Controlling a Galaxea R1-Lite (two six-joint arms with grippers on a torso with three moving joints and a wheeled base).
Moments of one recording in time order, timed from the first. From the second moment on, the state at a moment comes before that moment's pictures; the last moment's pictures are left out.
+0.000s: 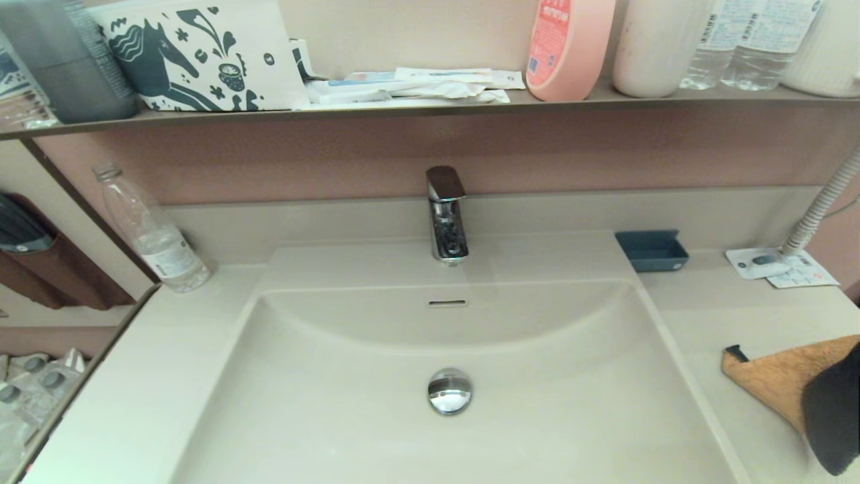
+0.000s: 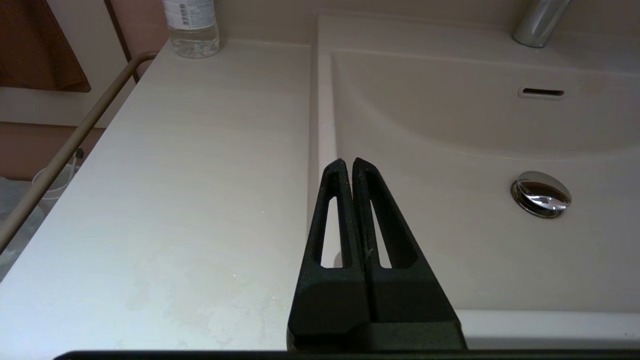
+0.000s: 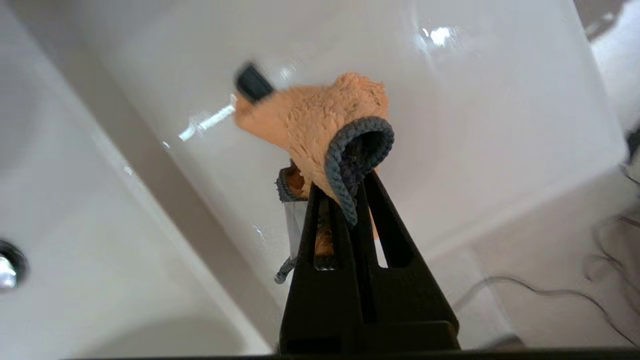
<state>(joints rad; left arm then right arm) 0.01 0.00 0.00 -0.08 0.01 -0.08 -0.22 1.35 -1.38 0.90 -0.07 0.30</state>
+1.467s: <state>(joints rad) 0.01 0.00 0.00 -0.08 0.01 -0.08 0.14 2.09 -1.00 -0.51 -0.29 0.40</state>
